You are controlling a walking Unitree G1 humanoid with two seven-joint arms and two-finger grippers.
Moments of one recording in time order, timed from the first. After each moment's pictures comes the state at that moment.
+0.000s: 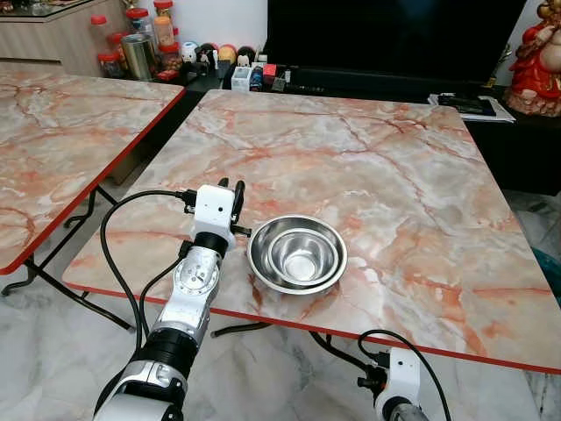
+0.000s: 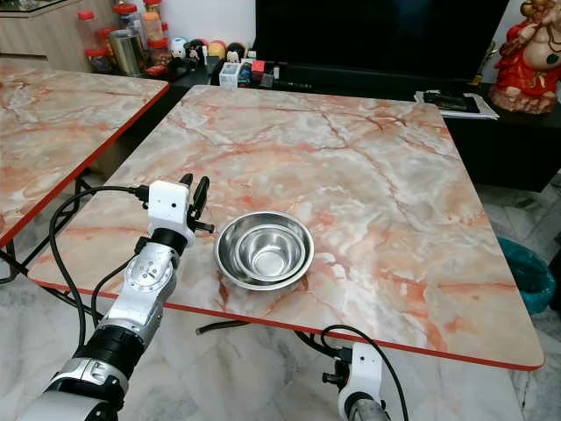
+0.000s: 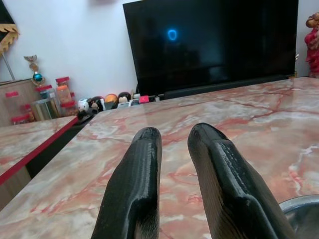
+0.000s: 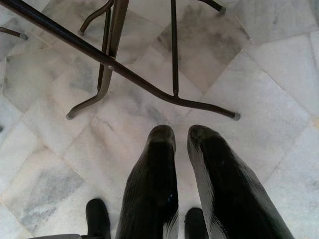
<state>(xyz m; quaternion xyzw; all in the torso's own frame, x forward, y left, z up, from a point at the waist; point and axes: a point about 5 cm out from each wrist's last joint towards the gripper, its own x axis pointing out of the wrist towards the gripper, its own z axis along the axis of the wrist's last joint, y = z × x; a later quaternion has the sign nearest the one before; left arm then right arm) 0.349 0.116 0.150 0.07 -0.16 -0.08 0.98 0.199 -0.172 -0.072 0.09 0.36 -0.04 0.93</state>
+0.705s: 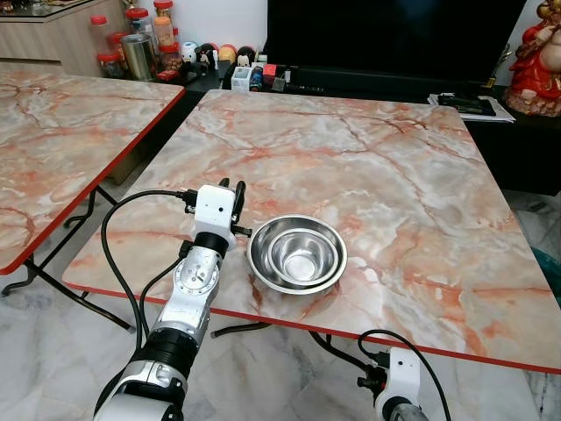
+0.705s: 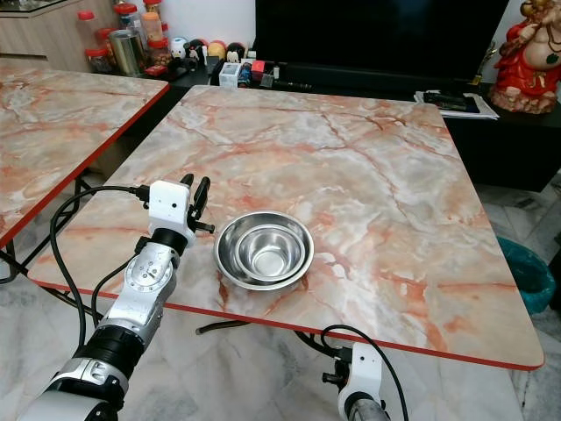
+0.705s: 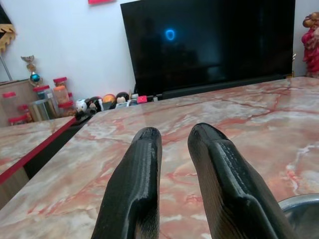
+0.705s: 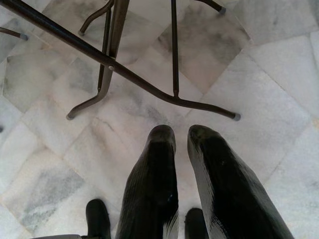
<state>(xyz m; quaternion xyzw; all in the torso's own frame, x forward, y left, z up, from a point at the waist) 0.349 0.115 0.150 0.07 -0.16 -0.09 0.98 0.200 -0.172 -0.072 0.09 0.36 -0.04 0.93</state>
